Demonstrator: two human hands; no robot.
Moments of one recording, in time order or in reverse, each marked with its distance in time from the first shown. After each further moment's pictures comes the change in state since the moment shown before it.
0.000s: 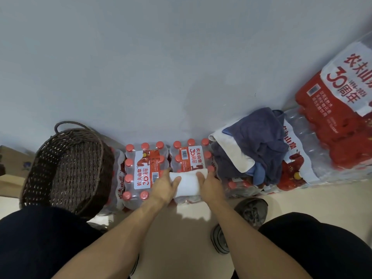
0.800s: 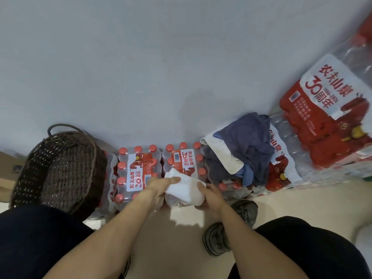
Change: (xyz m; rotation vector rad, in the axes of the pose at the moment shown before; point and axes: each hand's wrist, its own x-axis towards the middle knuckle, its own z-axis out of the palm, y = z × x) left_hand -0.009 0.043 -0.022 -0.866 -0.195 -0.586; right_hand -0.007 0.046 -0.012 0.895 -0.330 0.312
